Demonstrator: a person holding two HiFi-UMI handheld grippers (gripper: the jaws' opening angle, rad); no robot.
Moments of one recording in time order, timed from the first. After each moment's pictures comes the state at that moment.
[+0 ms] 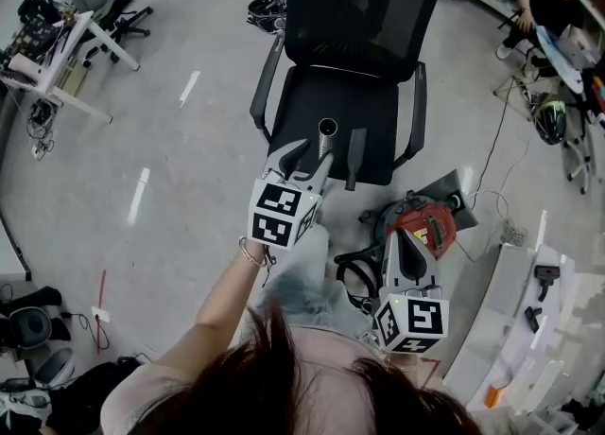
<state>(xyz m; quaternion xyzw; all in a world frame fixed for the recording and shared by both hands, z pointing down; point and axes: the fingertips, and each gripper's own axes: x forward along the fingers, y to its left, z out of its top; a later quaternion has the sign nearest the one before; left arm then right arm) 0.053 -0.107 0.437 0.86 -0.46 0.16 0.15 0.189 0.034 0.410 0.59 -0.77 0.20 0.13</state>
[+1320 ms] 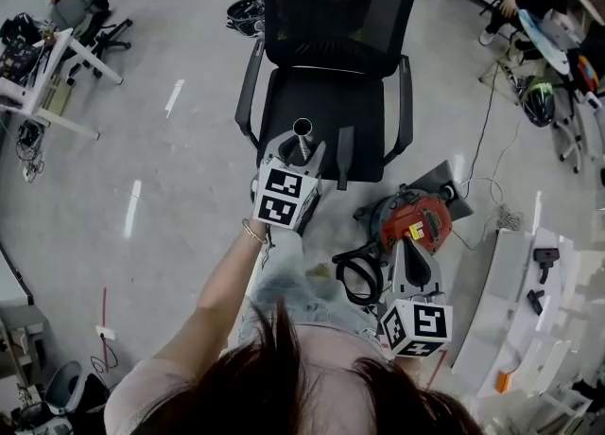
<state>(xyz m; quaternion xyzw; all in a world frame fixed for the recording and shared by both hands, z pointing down) 0.064 -0.156 0.477 0.87 -0.44 0.20 0.09 0.214 0.045 0.421 0.63 -0.73 0.22 0.14</state>
